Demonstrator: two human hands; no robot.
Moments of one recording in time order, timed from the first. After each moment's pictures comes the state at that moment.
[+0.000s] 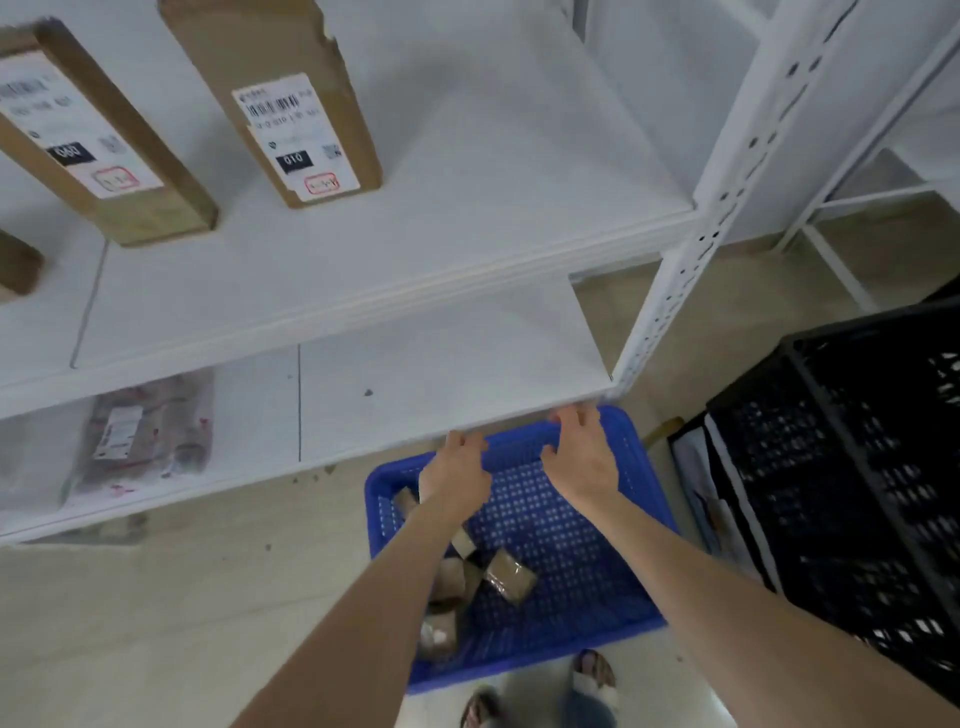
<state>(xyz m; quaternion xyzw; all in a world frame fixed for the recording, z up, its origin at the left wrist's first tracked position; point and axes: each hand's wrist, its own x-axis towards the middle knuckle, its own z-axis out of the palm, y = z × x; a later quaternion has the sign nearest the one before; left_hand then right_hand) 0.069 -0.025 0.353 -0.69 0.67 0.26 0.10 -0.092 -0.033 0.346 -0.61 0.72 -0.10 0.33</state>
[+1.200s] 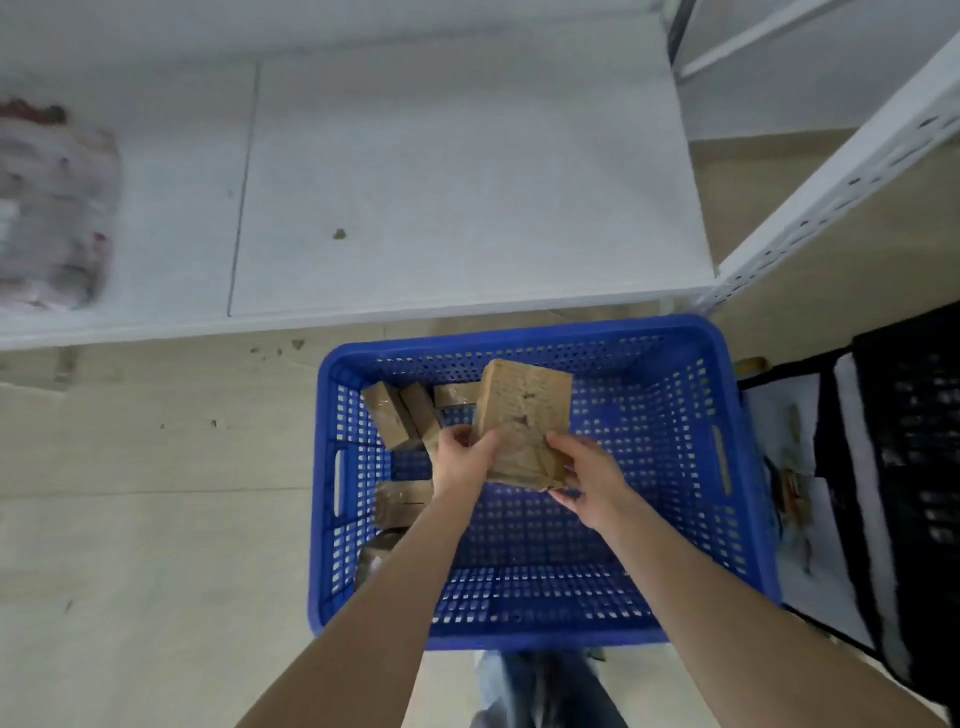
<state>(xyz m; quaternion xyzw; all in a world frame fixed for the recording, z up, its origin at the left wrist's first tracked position) 0.064 0.019 0.063 -0.81 0.14 0.51 -0.24 -0.078 -0.004 0.036 -0.04 0.69 -0.19 0.70</state>
